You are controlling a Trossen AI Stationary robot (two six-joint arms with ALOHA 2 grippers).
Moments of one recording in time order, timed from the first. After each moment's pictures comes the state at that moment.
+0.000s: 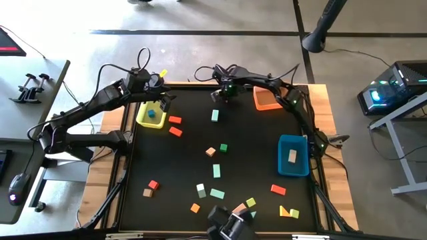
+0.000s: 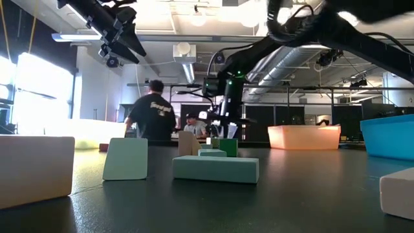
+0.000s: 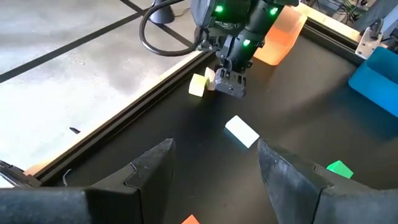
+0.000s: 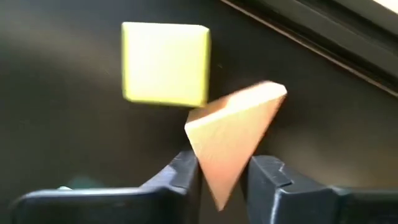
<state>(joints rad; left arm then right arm) 0.64 0.99 0.94 -0.56 0.03 -0.12 -0.62 2.40 2.02 -0.99 -0.01 0.46</state>
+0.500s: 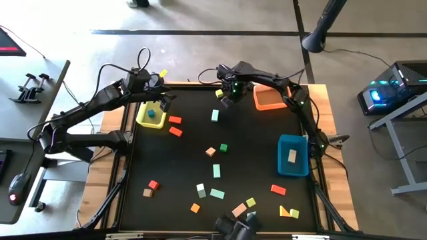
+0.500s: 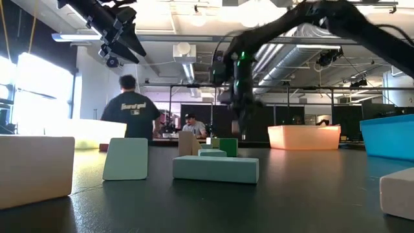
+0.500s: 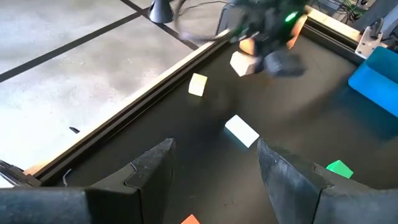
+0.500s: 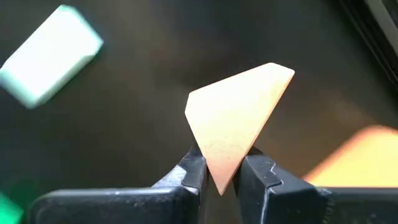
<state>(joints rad) 0.64 0.99 0.94 -0.56 0.03 -0.12 -0.59 2.25 2.01 -1.32 -0.02 0.16</state>
